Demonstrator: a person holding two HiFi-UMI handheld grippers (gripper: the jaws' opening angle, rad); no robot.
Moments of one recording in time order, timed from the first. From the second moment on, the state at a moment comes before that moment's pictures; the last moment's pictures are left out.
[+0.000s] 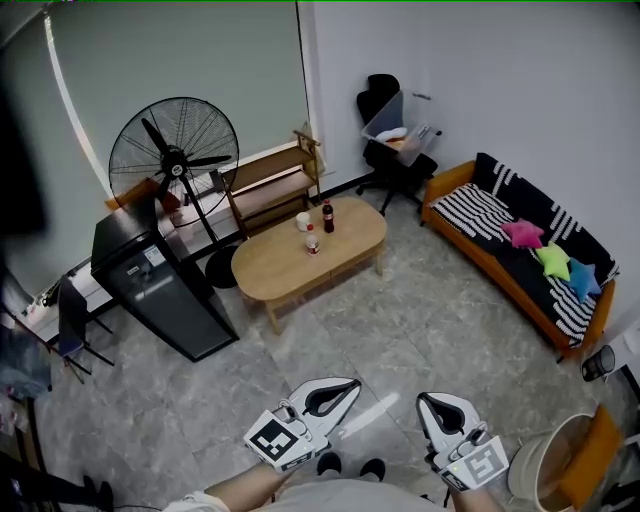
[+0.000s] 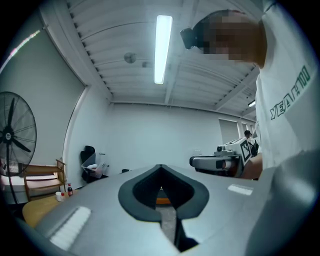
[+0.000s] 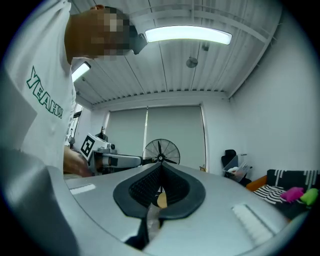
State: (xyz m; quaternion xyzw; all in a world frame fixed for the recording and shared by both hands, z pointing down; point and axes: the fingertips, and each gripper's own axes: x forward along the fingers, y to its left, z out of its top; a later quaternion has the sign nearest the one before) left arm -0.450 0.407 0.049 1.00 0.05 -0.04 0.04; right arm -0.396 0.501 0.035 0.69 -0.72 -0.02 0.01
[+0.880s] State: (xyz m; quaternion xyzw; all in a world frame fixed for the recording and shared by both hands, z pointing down) left arm -0.442 0.399 0.032 0.99 0.08 -0.08 0.04; right arm -0.375 0.501 0.027 0.70 -0.71 -0.03 -0.06
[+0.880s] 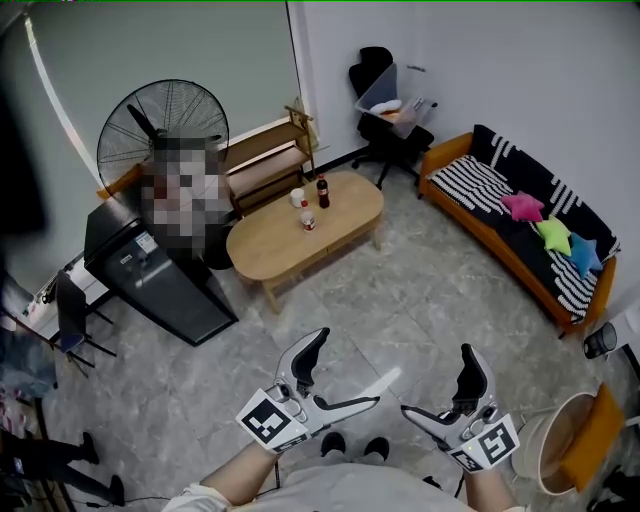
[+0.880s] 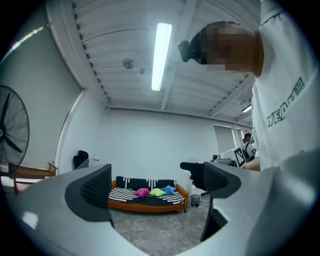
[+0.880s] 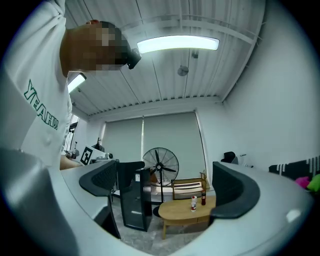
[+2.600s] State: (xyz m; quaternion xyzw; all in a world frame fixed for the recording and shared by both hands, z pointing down) left arm -0.211 0.222 0.089 0.99 0.12 0.00 0.05; right arm -0.147 0.328 0.052 0.72 -0.70 0.01 -0.02
